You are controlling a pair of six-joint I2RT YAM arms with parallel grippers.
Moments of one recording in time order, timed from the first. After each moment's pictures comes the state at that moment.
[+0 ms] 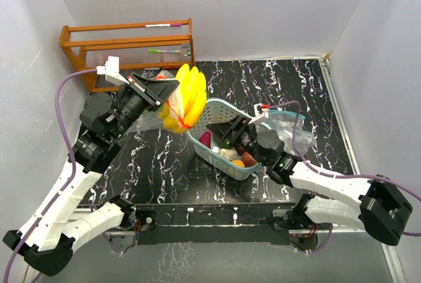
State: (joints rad) left arm -0.55 0.89 1.15 -0.14 0.07 -0.99; right arm 0.89 1.08 0.55 0.49 0.20 0.92
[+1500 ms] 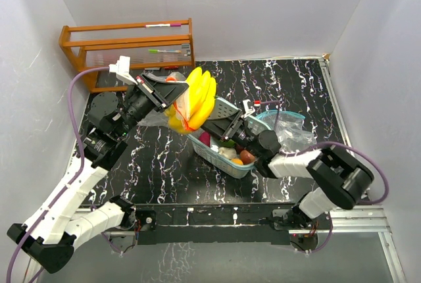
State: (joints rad) left arm -0.55 0.92 1.08 -0.01 0.21 -1.03; right arm 0.75 1.46 0.46 1.33 -0.20 1.34
